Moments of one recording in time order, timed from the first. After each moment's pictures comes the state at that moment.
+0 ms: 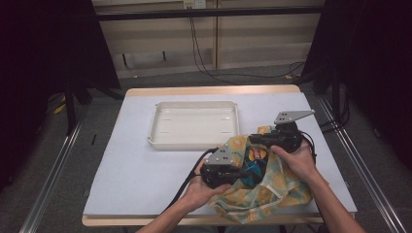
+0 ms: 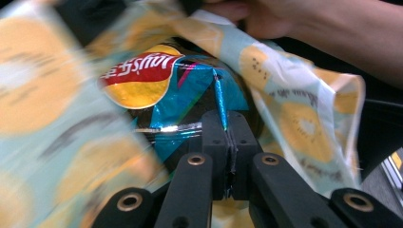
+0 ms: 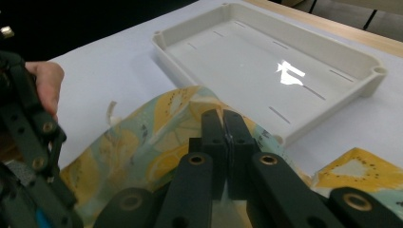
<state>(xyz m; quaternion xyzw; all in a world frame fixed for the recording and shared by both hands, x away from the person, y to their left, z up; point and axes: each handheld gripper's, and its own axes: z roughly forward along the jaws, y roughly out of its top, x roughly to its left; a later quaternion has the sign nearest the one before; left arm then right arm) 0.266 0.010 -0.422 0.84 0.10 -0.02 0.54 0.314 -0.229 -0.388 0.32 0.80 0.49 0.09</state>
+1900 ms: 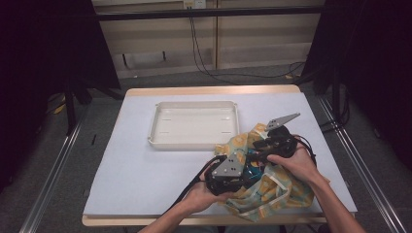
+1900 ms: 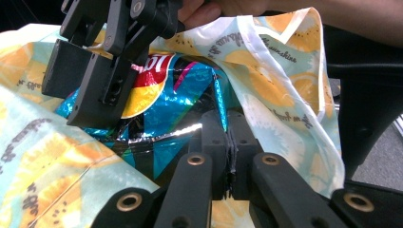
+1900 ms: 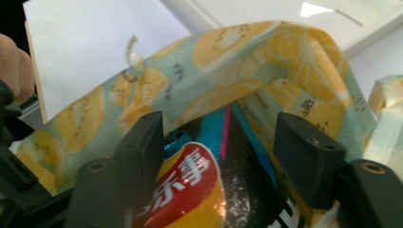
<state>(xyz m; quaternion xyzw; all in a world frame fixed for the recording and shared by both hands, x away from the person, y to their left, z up) 0.252 0.006 -0.421 0.86 0.04 0.01 0.51 0.316 -0.223 -0.408 0.34 0.85 0.39 0.02</state>
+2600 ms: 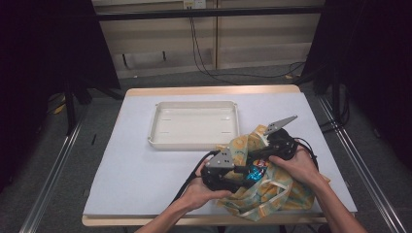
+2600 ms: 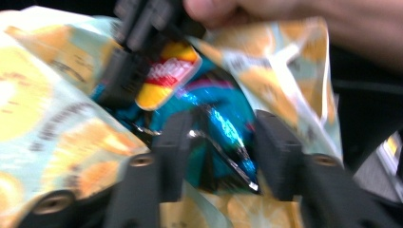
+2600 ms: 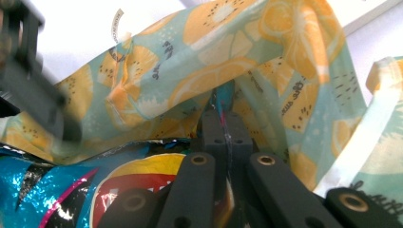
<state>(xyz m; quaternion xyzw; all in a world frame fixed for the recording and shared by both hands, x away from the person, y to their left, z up) 0.270 0.020 -0.421 0.84 0.10 -0.03 0.54 0.311 -0.223 -0.412 0.34 0.87 0.35 0.03</state>
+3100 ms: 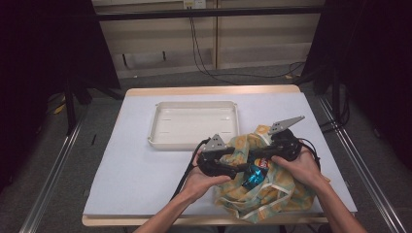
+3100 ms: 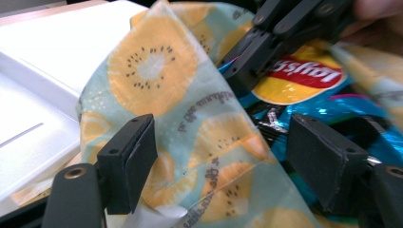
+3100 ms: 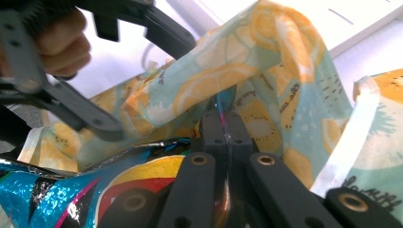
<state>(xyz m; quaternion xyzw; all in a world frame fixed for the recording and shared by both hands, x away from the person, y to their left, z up) 0.303 0.018 -0.439 0.82 0.21 0.02 0.52 0.302 -0.227 -0.401 0.33 0.86 0.39 0.04</state>
